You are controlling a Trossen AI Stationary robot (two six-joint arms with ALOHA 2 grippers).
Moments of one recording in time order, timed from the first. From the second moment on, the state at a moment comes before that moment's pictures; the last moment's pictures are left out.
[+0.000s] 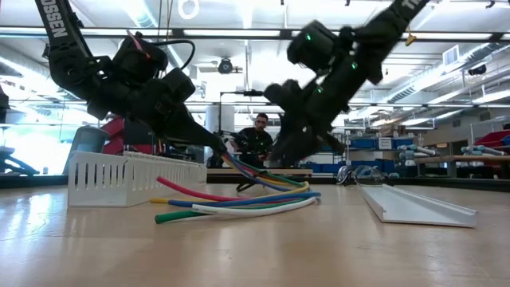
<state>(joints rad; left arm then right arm) 0.28 1.52 0.35 0.79 0.31 -0.03 -0.15 1.75 0.93 0.03 0.06 0.74</state>
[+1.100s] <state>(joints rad) 0.28 1.52 0.35 0.77 0.23 -0.02 -0.20 1.88 0.89 0.23 -0.12 0.79</state>
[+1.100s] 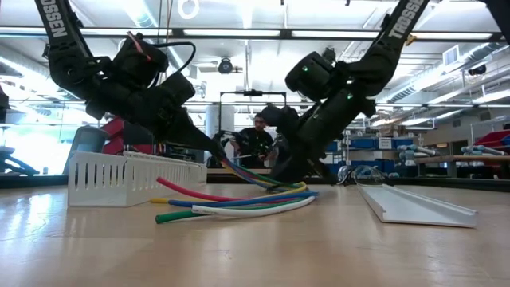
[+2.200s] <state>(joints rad) 0.33 1.06 0.35 0.40 0.00 0.05 -0.07 1.71 0.89 -0.13 0.05 0.83</state>
